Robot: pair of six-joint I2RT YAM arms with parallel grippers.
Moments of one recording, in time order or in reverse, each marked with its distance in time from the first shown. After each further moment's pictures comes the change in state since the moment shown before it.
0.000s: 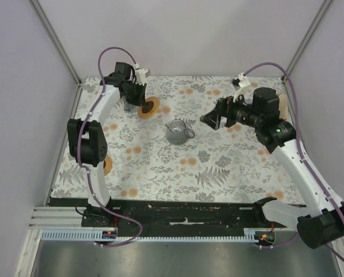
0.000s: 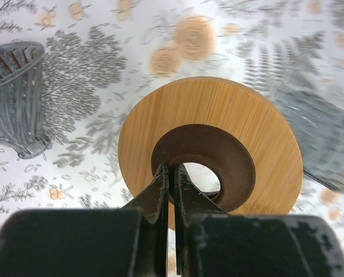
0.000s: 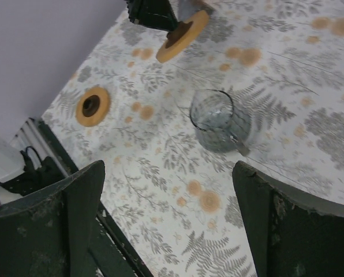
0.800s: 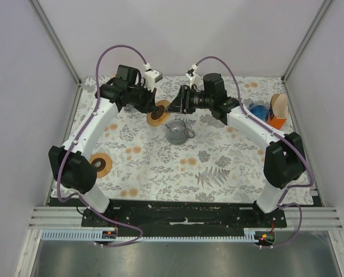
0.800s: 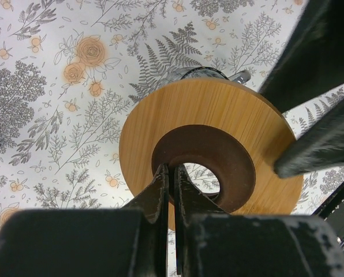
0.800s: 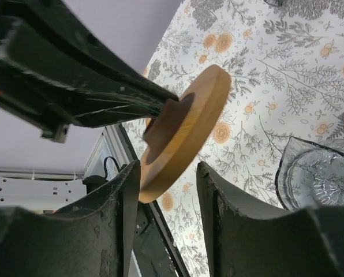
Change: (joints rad) left arm -0.179 -0.428 -0.204 -0.045 0.061 0.022; right arm 0.201 0.644 0.280 0.366 -0.195 0.390
